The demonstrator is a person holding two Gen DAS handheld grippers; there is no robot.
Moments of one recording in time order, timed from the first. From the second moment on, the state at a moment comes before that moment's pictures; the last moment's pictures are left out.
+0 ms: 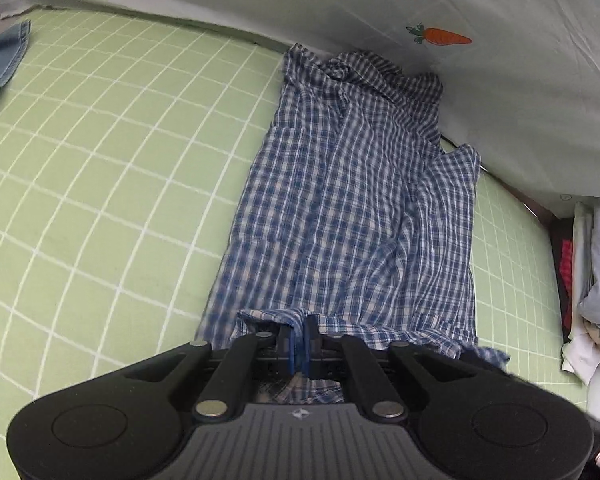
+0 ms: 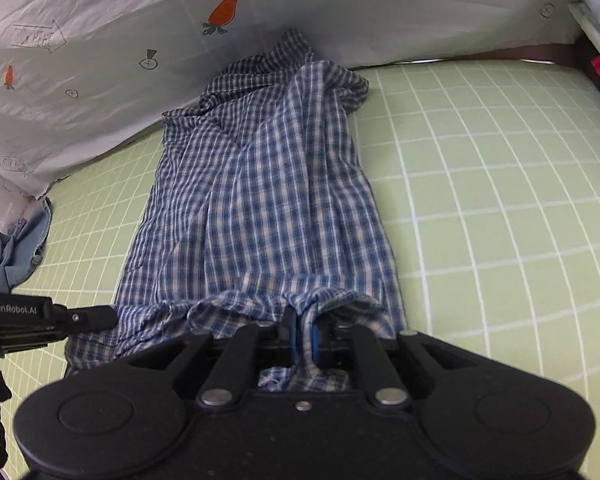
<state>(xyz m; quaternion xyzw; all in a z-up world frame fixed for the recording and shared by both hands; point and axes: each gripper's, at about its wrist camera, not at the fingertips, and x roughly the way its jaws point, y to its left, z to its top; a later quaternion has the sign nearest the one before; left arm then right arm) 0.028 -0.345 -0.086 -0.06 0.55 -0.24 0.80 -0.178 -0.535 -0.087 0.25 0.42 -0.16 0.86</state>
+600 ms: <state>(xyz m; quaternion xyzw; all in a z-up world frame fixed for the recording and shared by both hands) 0.001 -0.321 -0.051 -0.02 0.51 -0.22 0.83 -0.216 -0.544 -0.066 0.23 0.36 -0.21 0.88</state>
